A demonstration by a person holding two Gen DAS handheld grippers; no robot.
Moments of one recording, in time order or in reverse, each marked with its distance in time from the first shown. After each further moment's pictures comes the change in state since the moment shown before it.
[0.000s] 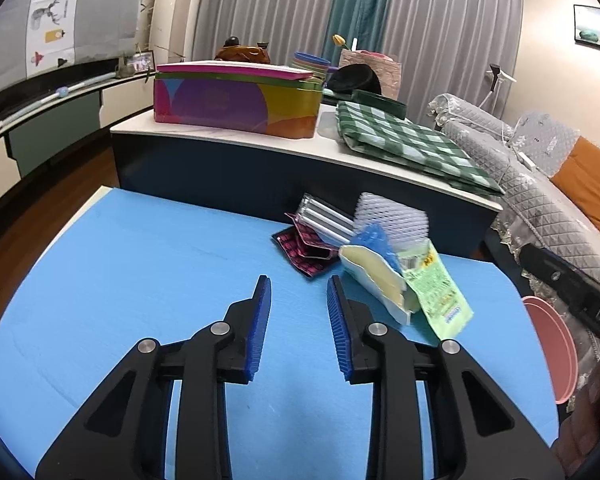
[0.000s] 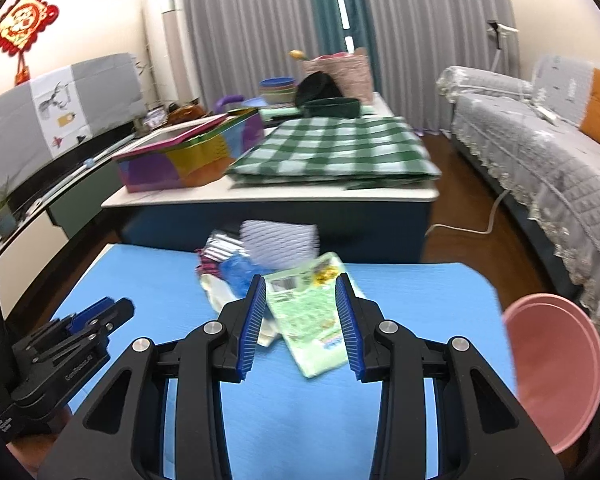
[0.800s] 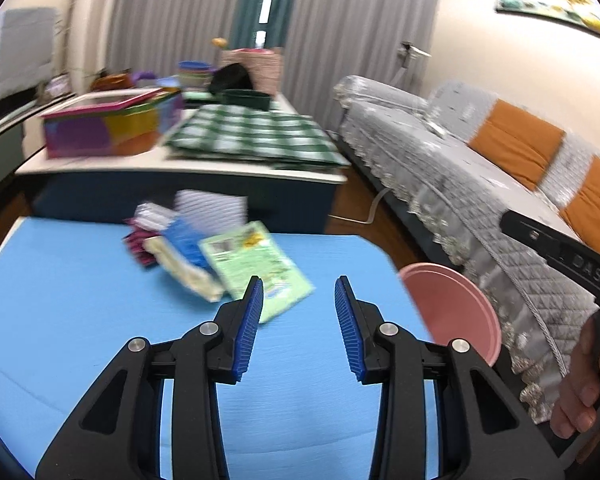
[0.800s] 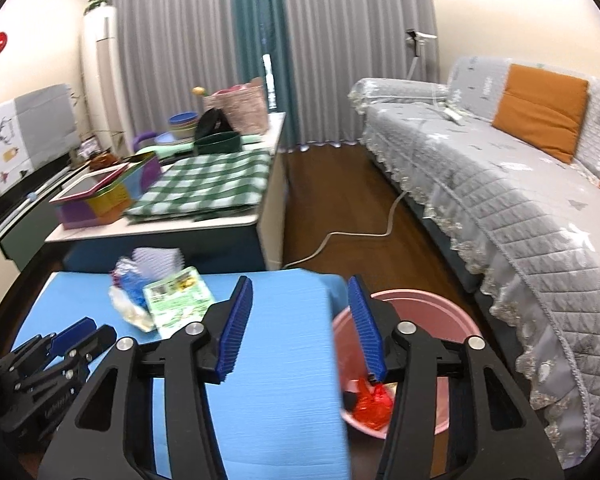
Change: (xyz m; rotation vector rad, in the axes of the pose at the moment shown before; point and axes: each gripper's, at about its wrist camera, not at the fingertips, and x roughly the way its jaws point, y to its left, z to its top) left arm -0.054 -0.130 -0.019 0.124 0.028 -0.231; right arm -0.122 -0.122 0.005 0.096 -0.054 -0.244
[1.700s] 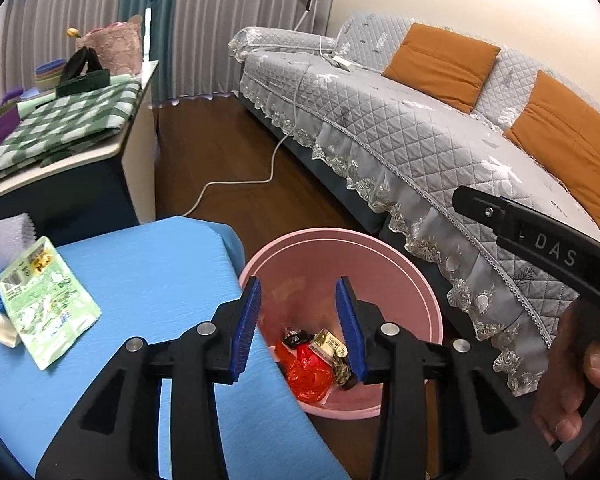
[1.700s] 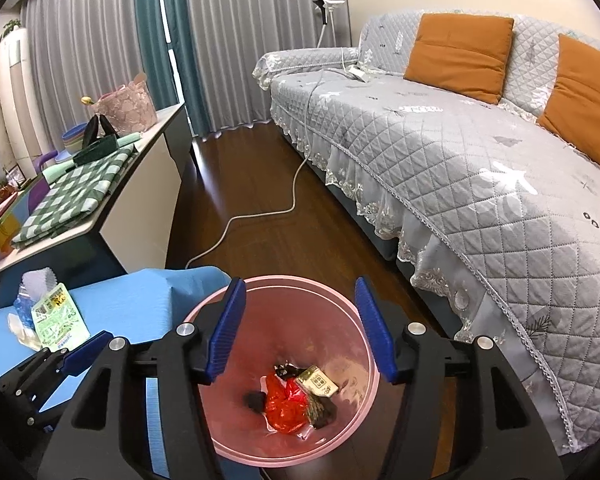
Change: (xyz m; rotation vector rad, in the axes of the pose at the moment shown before) left arm 0.110 -0.190 -0.016 0.237 0.157 -0.232; right arm 0.038 -0.164 -0.013 0.179 0.064 -0.238
